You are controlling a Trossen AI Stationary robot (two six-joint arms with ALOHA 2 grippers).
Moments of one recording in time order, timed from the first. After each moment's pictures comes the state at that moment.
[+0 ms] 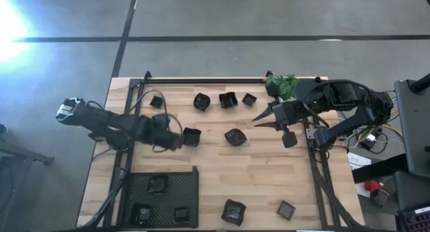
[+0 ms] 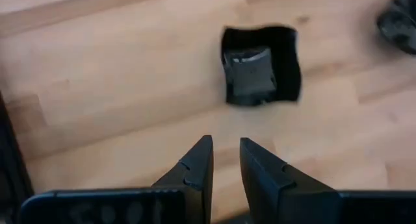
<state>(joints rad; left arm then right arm) -0.24 1.26 1.10 -1.20 -0.33 -1.53 0.14 1.31 1.77 -0.97 0.00 -0.26</state>
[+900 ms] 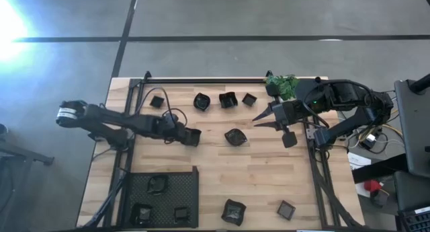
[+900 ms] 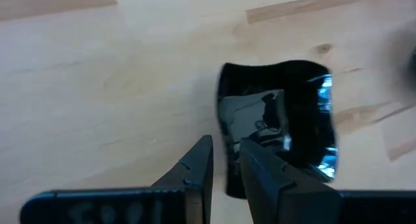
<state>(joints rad) -0.01 1.26 0.69 -0.56 -0.28 -1.28 0.14 1.31 1.77 -0.97 0.00 -0.26</state>
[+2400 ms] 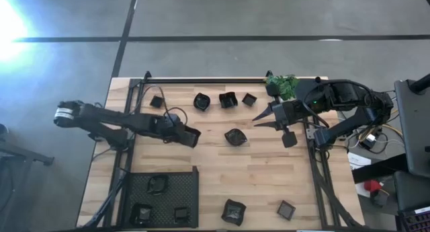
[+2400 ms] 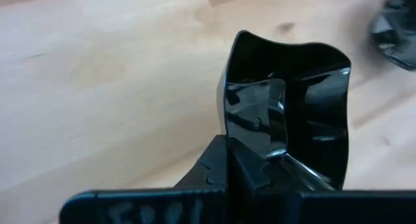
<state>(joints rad) -0.03 1.22 0.75 -0.60 -0.20 -1.22 0.14 1.31 1.77 -0.97 0.00 -0.27</state>
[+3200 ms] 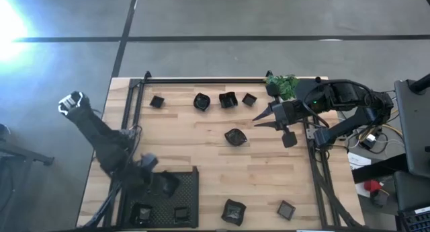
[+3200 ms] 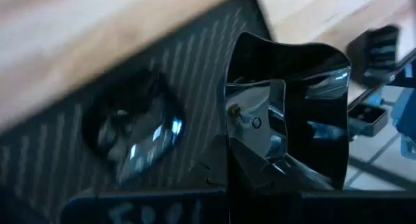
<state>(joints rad) -0.85 1.19 0.96 -0.87 -0.22 -1.92 0.14 1.31 1.77 -0.97 0.00 -0.26</state>
